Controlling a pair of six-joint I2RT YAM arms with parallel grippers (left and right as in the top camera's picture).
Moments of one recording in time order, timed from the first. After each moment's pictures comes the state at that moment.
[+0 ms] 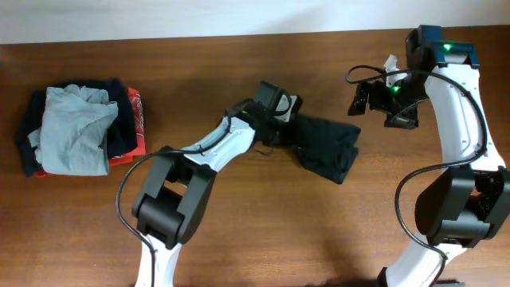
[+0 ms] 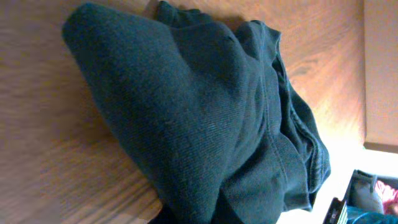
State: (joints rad) left arm -0.56 2.18 1.54 -0.34 0.60 -0.44; right arm -0.12 1.95 1.85 -1.40 -0.31 0.10
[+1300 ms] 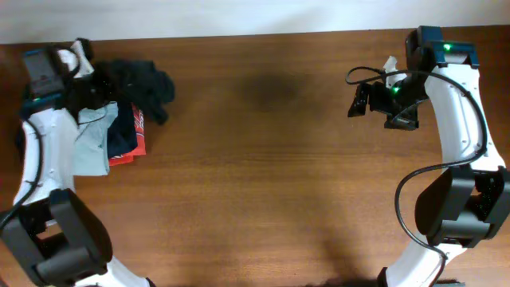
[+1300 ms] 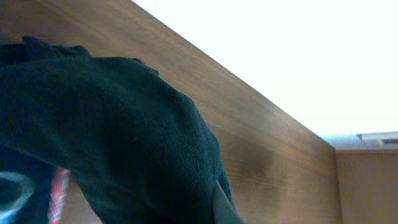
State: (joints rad) left arm 0.33 1.85 1.54 -0.48 0.66 -0.41; right arm -0.12 1.95 1.85 -1.41 -0.31 0.09
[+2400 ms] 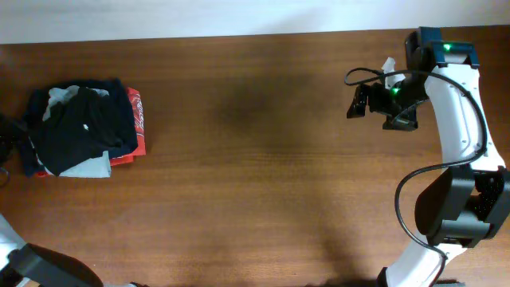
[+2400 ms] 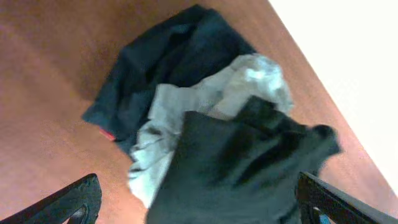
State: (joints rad) left arm 0.81 1.66 1.54 -0.83 0.39 -0.22; right arm -0.12 1.95 1.85 -1.41 -0.33 0.07
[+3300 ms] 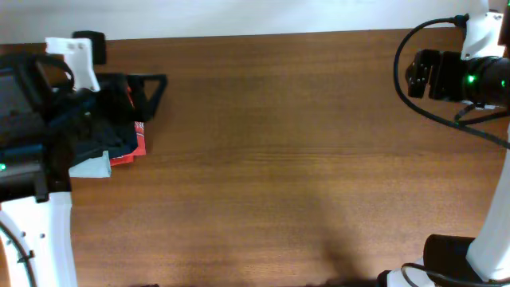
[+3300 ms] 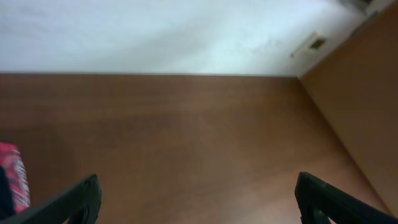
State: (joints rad) left arm 0.15 1.32 1.64 -0.90 0.67 -0.09; right arm -0.12 1.70 2.47 -1.69 -0.09 0.04
